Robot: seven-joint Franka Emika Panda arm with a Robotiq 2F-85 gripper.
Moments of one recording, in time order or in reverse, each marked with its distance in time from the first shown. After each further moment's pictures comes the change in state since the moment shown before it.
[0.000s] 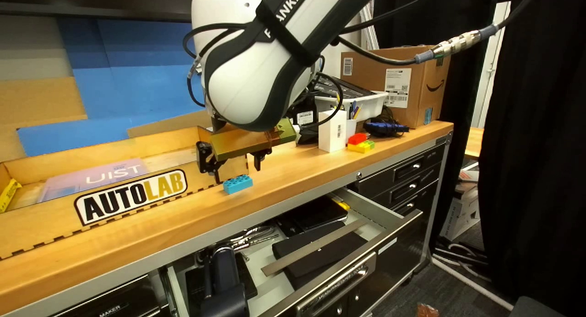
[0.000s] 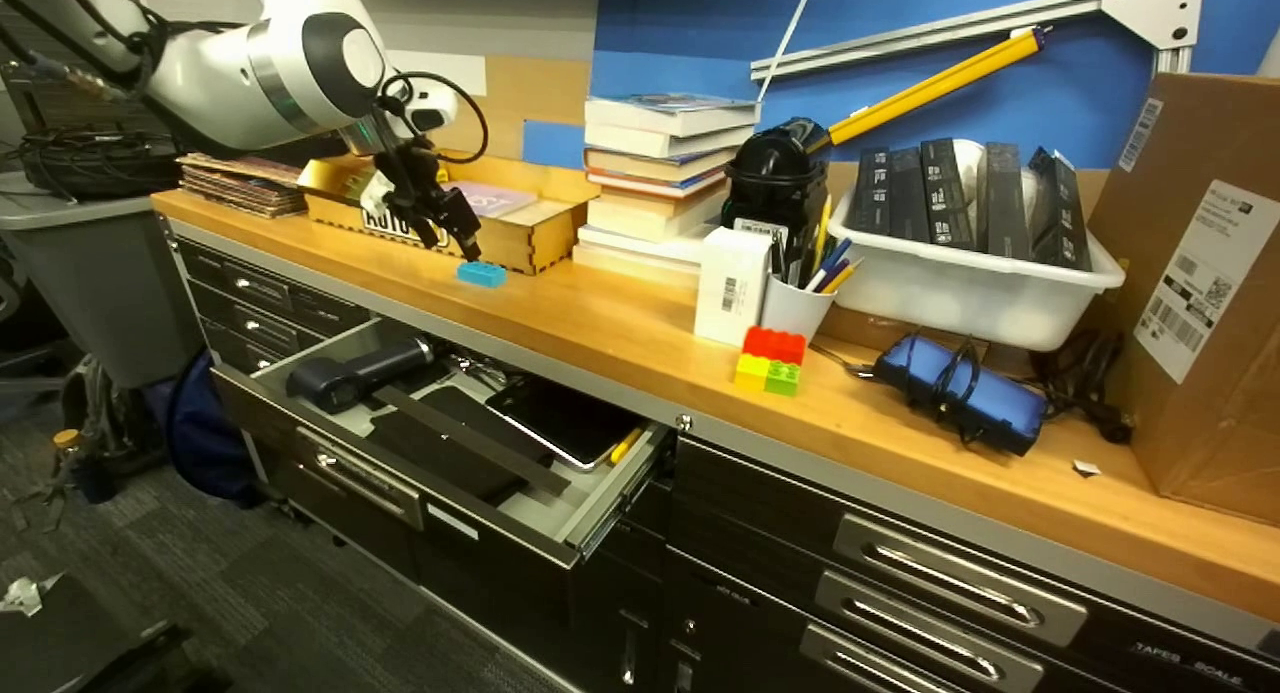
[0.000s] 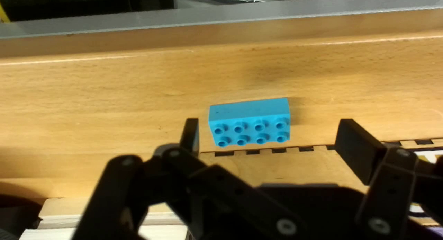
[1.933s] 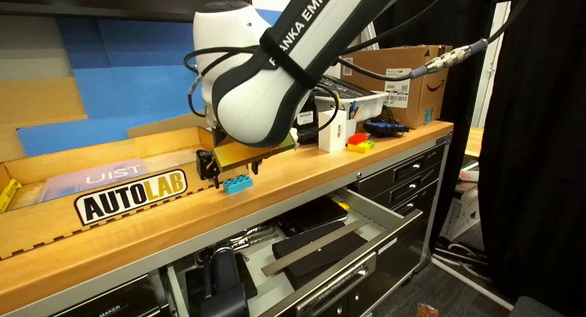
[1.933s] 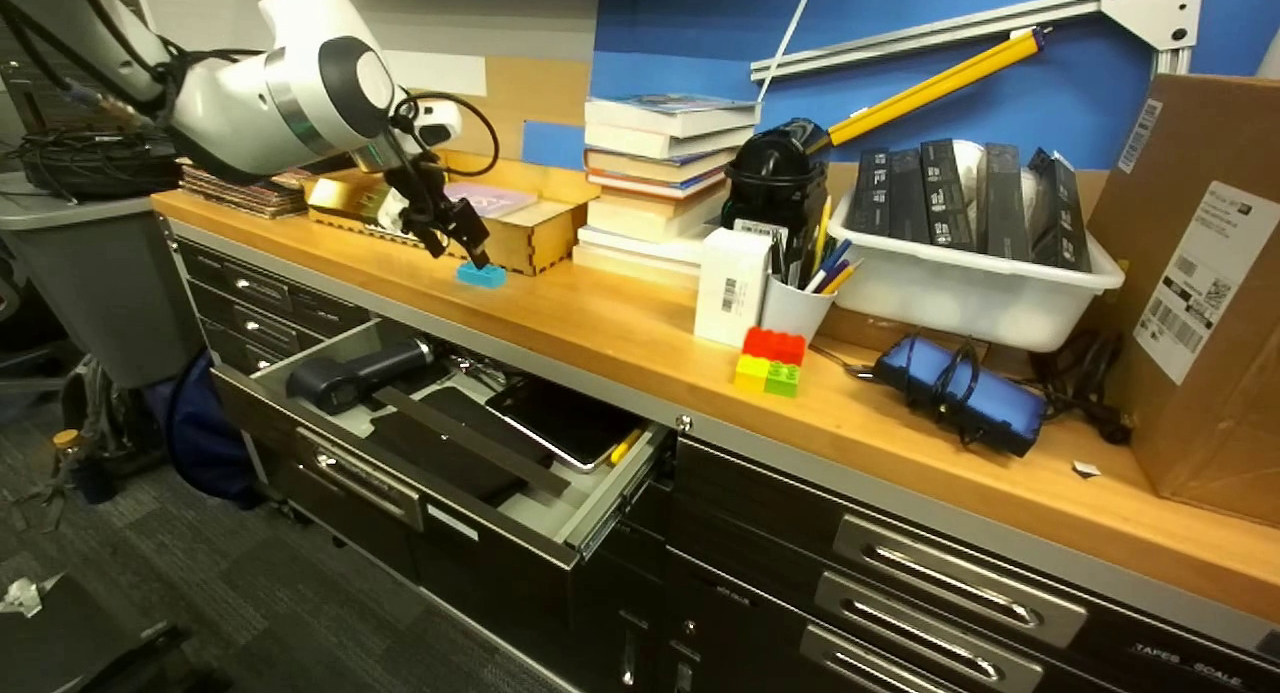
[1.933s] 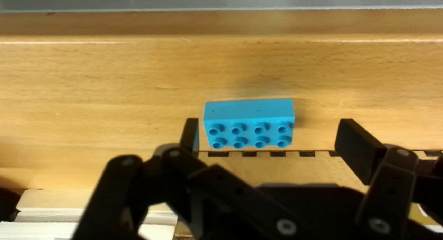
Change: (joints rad) arm 0.009 0.044 -0.020 0.003 -0.070 0.073 0.000
